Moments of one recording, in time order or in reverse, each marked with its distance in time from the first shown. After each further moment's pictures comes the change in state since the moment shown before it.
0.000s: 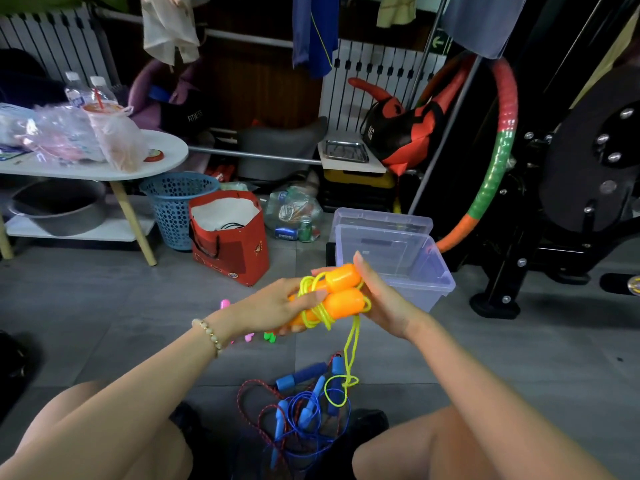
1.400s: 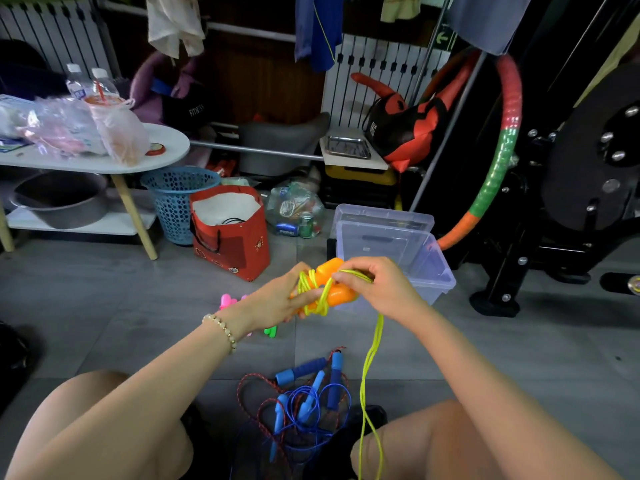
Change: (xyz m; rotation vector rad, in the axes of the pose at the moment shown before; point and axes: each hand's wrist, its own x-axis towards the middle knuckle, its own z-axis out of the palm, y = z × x) left_hand 0.007 -0.016 0.004 0.140 0.136 -0.037; right_hand -0.002 -0.005 -0.004 -0.647 0.347 -0.314
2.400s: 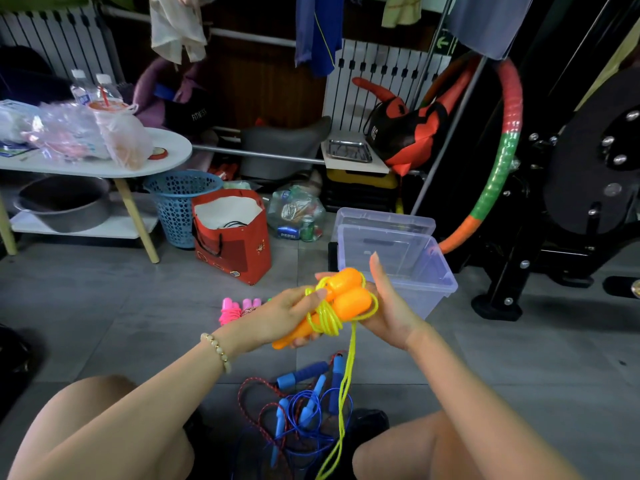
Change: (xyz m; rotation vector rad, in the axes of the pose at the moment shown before) left_hand -0.017 0.018 0.012 -0.336 -0.101 -0.097; right_hand -0.009 0.009 0.015 0.862 -0.332 0.359
